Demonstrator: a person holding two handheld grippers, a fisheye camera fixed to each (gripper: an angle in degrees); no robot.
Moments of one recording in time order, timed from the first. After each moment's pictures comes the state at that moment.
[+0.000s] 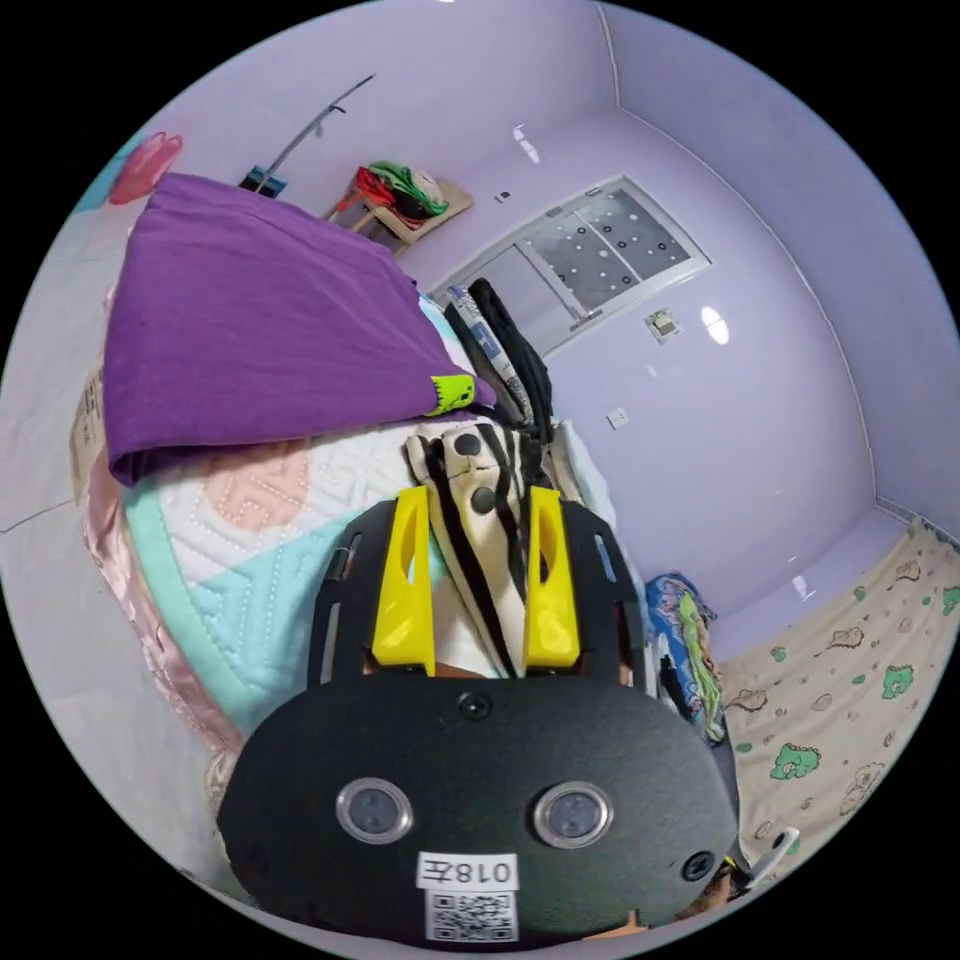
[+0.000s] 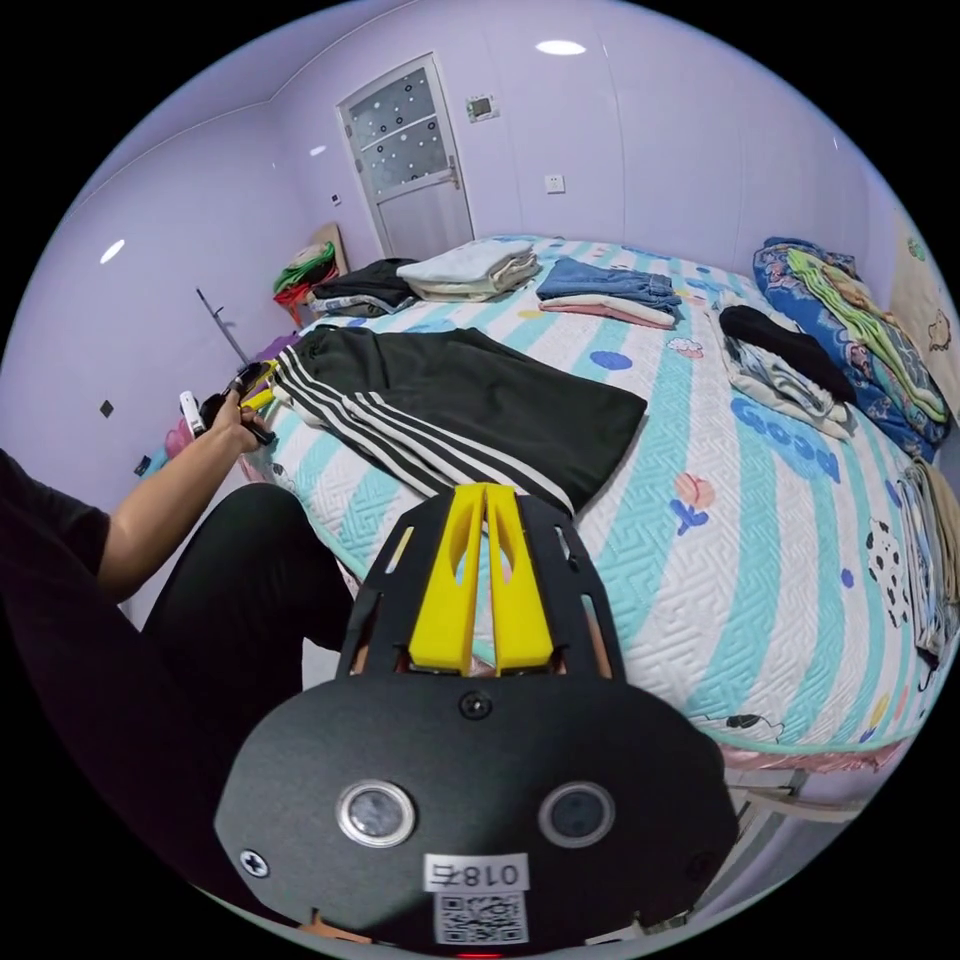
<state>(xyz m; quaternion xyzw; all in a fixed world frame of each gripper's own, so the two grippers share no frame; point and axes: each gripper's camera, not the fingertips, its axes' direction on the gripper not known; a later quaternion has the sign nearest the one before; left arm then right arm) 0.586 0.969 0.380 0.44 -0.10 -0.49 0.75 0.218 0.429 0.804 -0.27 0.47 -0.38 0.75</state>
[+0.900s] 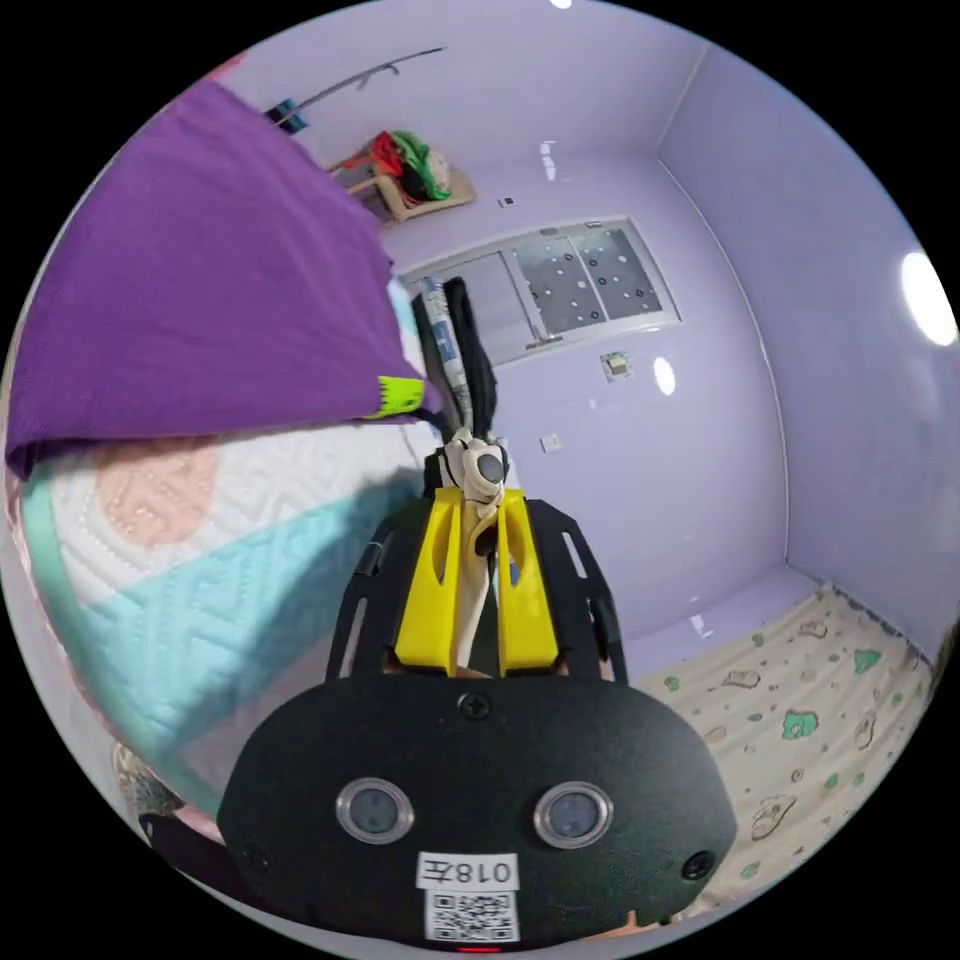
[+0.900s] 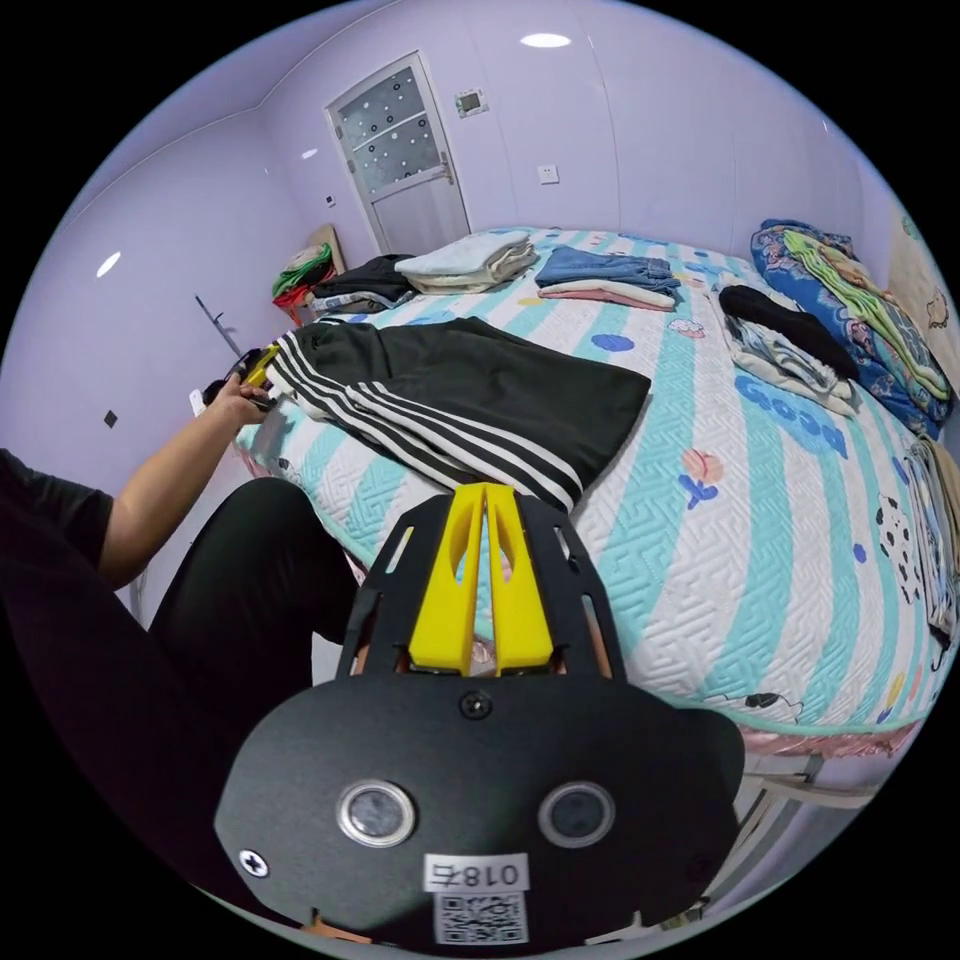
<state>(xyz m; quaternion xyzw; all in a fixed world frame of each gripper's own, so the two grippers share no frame) 0.605 0.935 0.361 0.51 0.04 -0.48 0.71 0.256 0.454 0.784 -0.27 0.47 -0.35 0.76</state>
